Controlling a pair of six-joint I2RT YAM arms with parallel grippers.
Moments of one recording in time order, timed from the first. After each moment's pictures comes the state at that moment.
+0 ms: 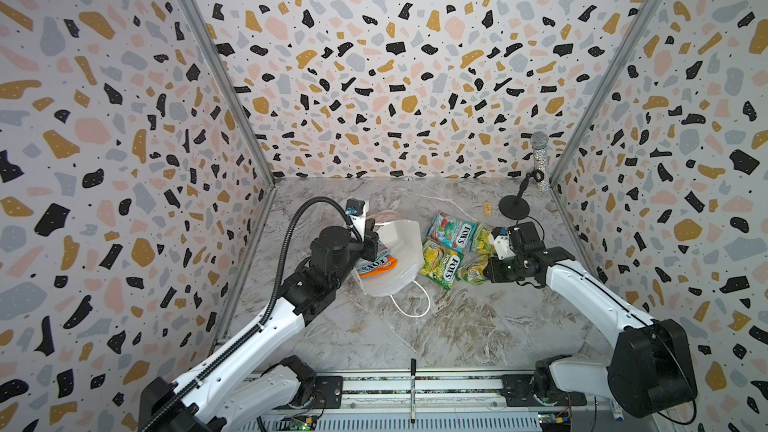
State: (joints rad) left arm -0.60 0.98 0.83 -0.06 -0.19 -0.11; right arm 0.26 1.28 0.86 -0.67 -0.23 0.17
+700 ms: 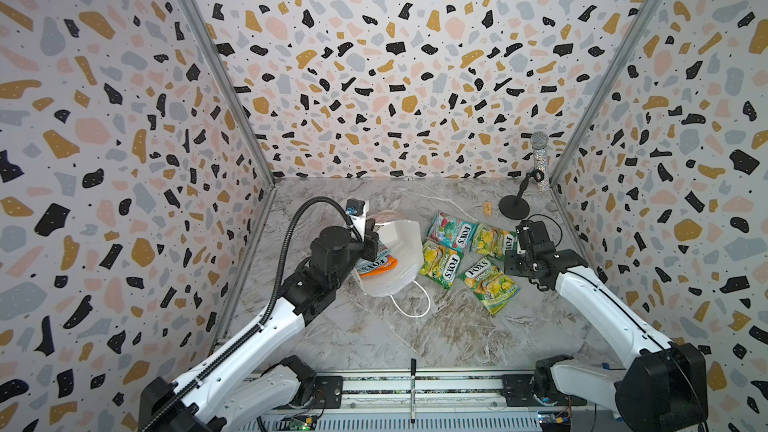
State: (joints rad) left arm -0.60 0.98 0.83 -0.06 -0.19 -0.11; right arm 0.25 1.17 0.87 -0.70 0.20 0.29
